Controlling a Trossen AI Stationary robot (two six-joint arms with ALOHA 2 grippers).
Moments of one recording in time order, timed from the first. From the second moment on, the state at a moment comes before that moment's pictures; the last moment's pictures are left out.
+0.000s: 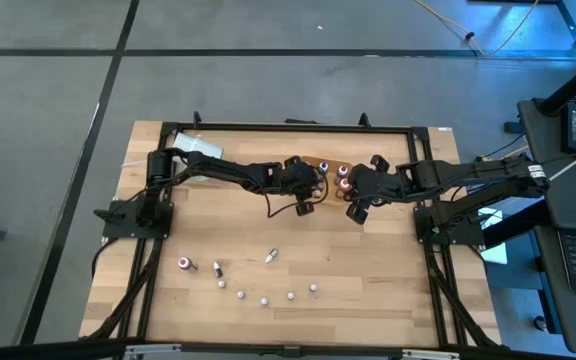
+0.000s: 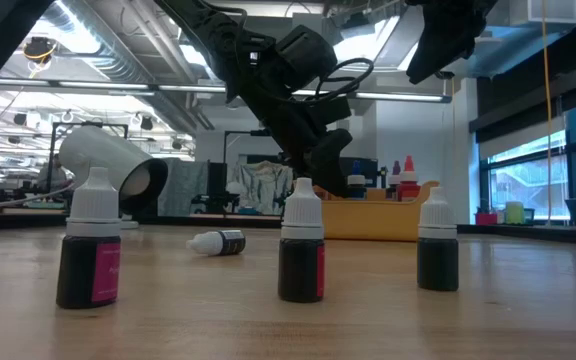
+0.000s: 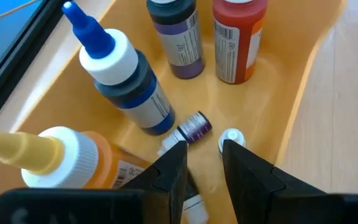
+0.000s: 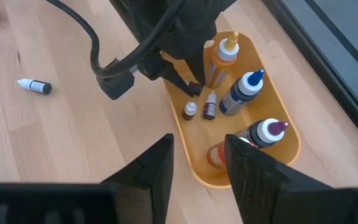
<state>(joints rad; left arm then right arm) 0.17 2.01 1.32 -0.07 -0.21 0.01 0.10 1.23 1.14 -0.88 0.40 0.42</state>
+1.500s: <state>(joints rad) -0.25 1.74 1.32 -0.58 -0.18 -0.67 0.10 1.39 1.14 -0.51 0.30 0.02</state>
